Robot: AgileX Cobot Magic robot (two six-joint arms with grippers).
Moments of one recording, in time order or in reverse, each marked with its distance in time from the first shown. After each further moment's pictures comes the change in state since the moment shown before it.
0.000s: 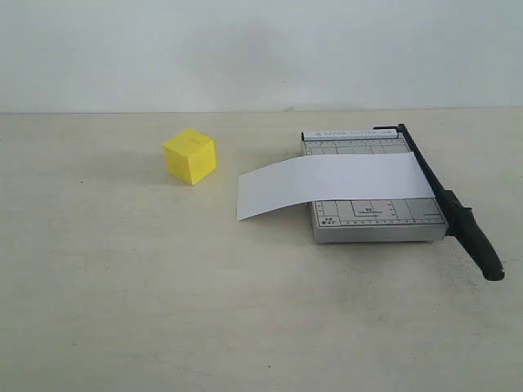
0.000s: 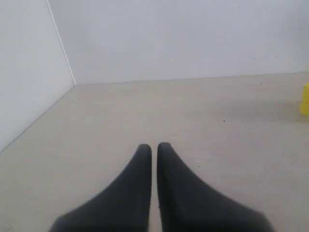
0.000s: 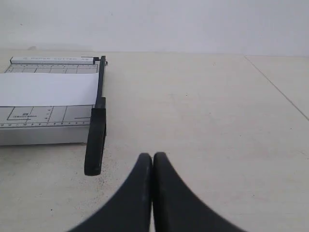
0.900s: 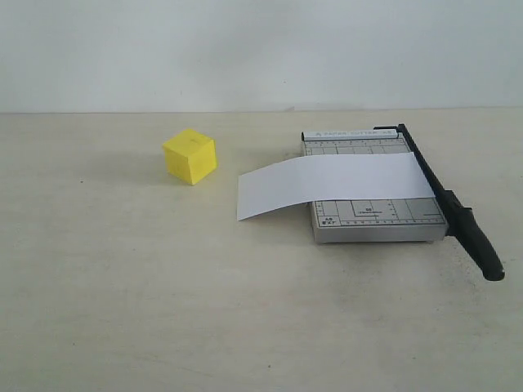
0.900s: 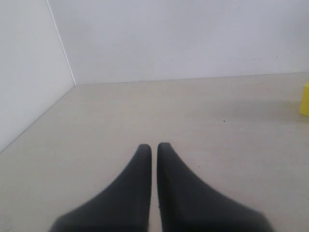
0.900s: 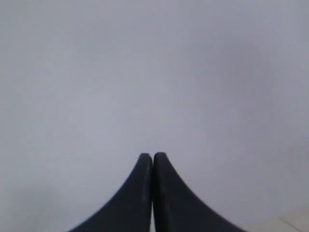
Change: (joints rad) left arm 0.000 0.000 0.000 0.000 0.000 0.000; right arm 0.000 0.000 0.000 0.161 -0.667 0.158
